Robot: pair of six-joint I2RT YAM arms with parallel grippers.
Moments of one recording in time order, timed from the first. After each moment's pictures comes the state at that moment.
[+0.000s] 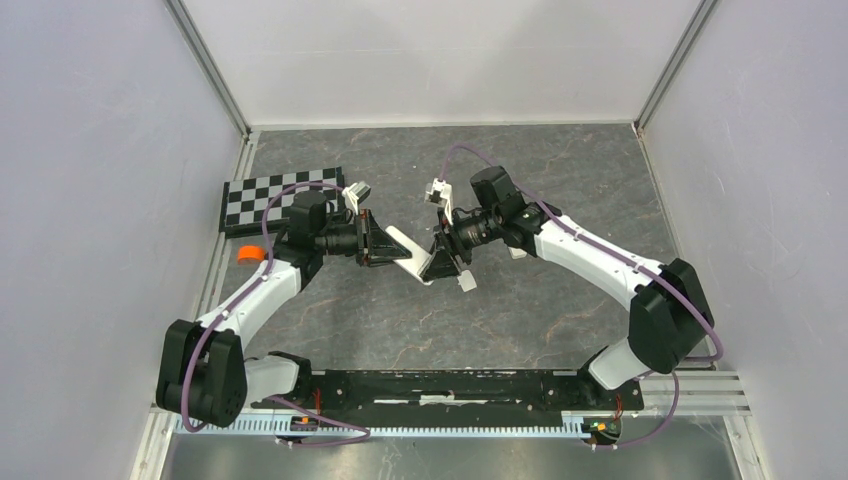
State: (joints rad) left arm -0.25 1.22 0.68 0.09 1.08 -0.92; right arm 0.67 1.53 1.15 -0.34 -0.91 -0.05
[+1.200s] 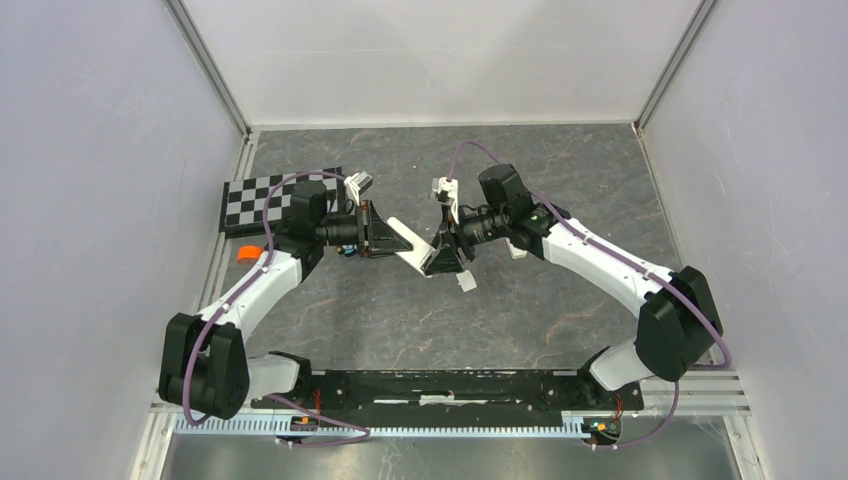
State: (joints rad) left arm -0.25 1.24 0.75 0.06 1.10 -0.88; right arm 0.65 1.48 1.13 -0.27 -0.91 -0.12
